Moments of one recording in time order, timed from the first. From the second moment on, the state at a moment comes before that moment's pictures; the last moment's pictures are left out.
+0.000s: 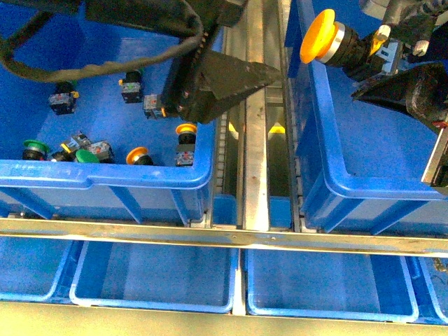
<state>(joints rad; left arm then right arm) -0.50 1.75 0.95 0.47 0.55 -1.15 0.30 1.41 0.67 0.17 -0.17 -0.99</state>
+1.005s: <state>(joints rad) 0.21 0.99 0.06 0.91 0.21 -0.02 0.21 1.42 0.68 0.32 -0.01 -0.67</state>
